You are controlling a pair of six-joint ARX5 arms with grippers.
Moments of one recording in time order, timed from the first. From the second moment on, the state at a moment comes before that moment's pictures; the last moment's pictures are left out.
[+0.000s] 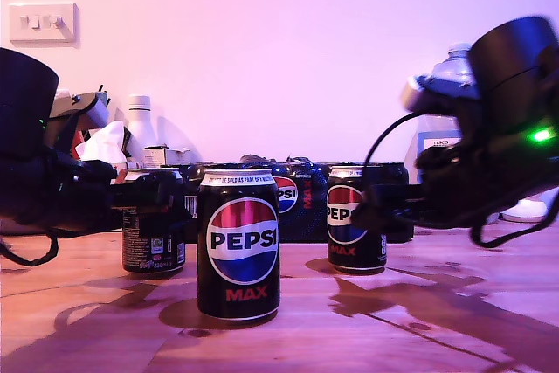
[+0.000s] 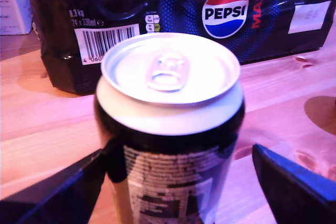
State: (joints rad) left arm -0.38 1.89 0.50 1.12 0.08 -0.08; right arm 0.41 1.81 0.56 0.91 -0.11 -0.05
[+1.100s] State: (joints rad) left arm -0.38 1.89 0.52 1.11 0.08 -0.08; right arm 0.44 1.91 0.70 0.86 -0.09 -0.01
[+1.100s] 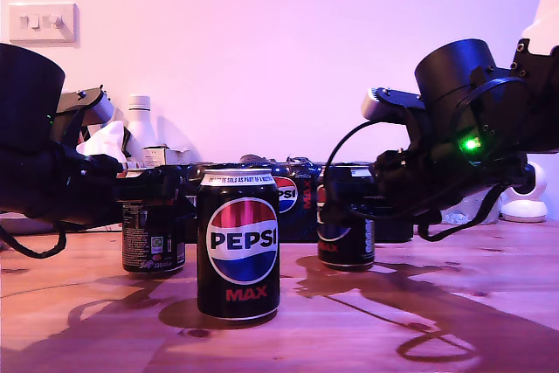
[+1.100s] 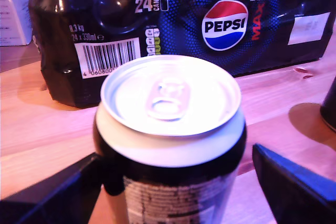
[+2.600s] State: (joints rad) left arm -0.38 1.89 0.52 1.10 0.08 -0.08; right arm 0.45 1.91 0.79 0.71 -0.02 -0.01
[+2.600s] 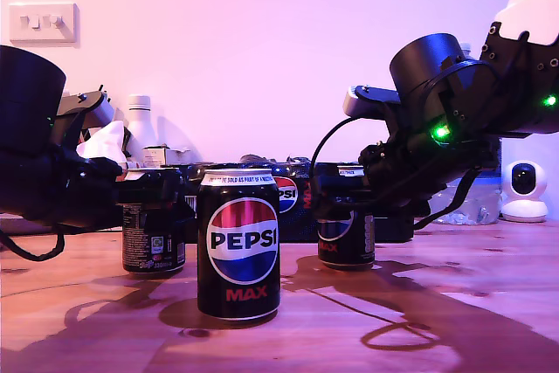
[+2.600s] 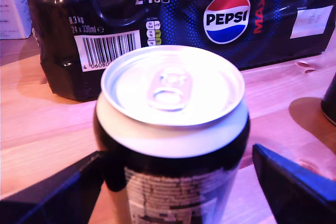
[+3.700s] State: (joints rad) left arm -0.38 1.89 0.52 1.12 0.06 -0.03; right arm 0.45 1.91 0.79 0.73 -0.02 -0.02
